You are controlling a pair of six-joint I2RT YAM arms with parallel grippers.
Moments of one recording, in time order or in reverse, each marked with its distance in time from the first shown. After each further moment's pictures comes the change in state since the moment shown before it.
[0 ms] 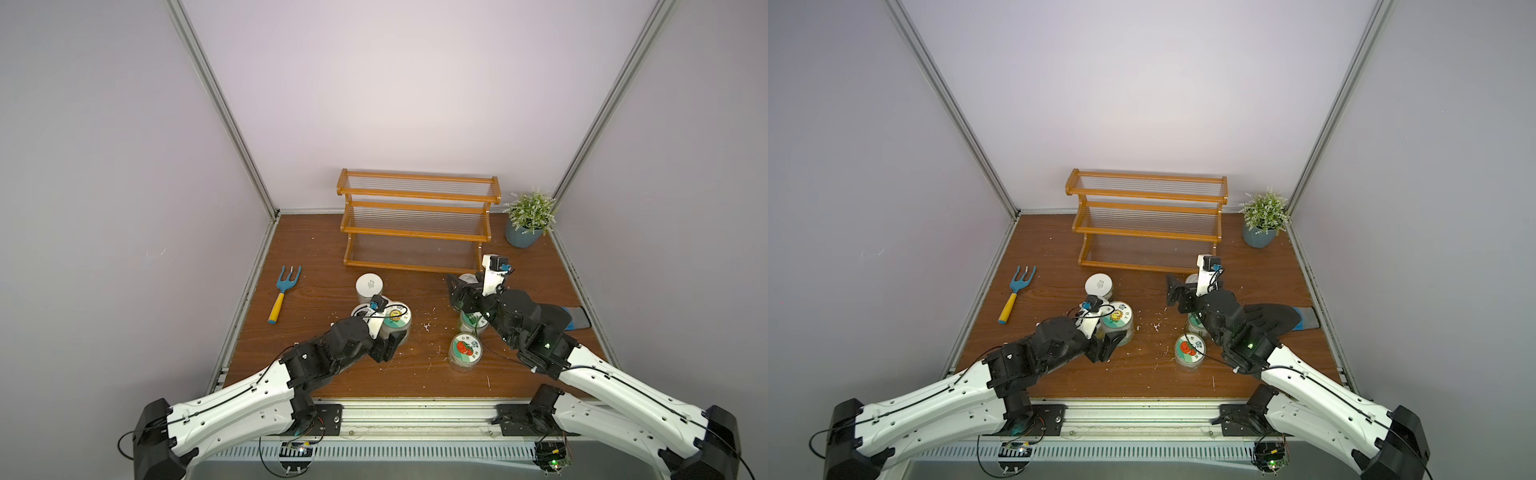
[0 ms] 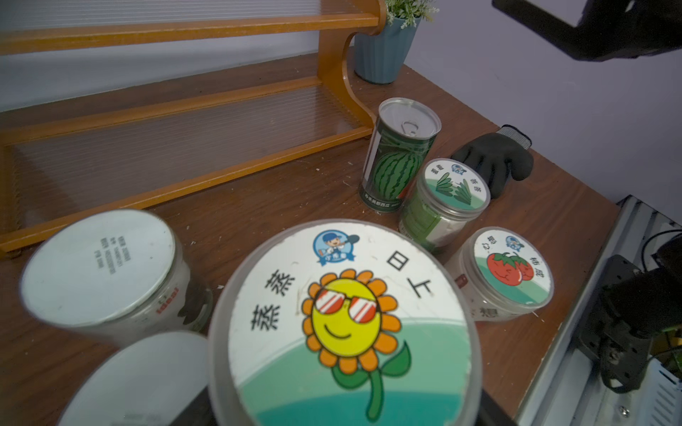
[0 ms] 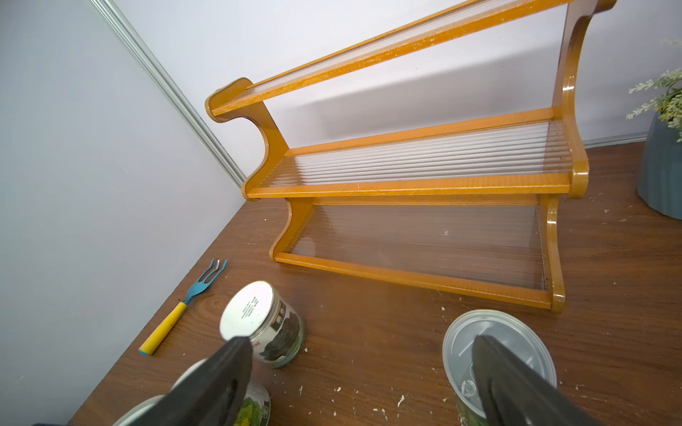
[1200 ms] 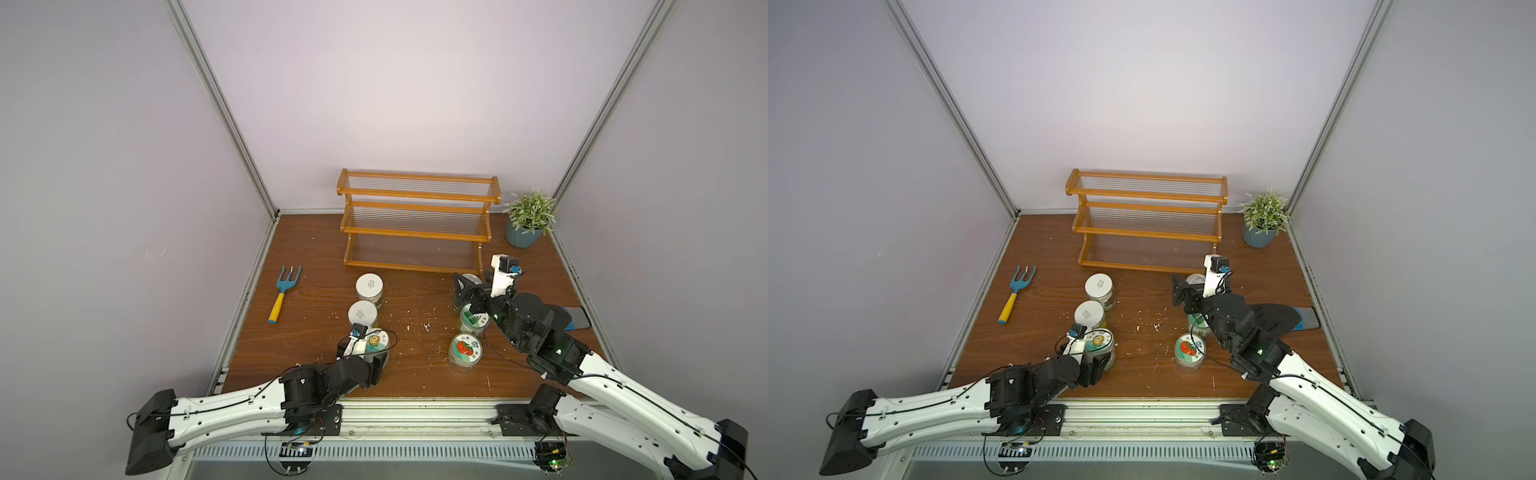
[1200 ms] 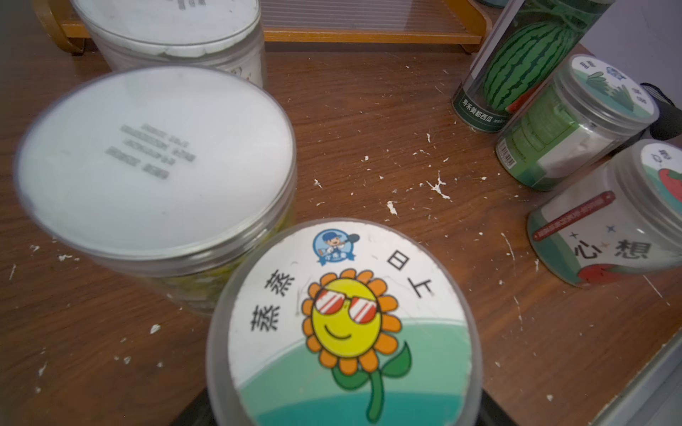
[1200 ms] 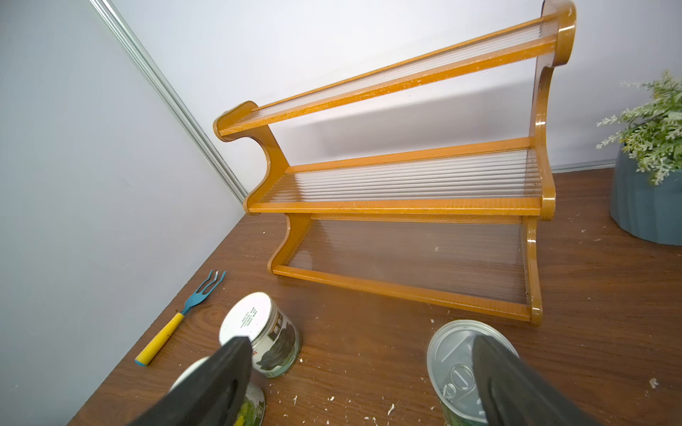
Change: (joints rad) left arm -0.214 -0.137 -0.265 -0.099 -0.312 -0.372; right arm 0.000 -0.074 0.001 -0.029 0.026 -0.041
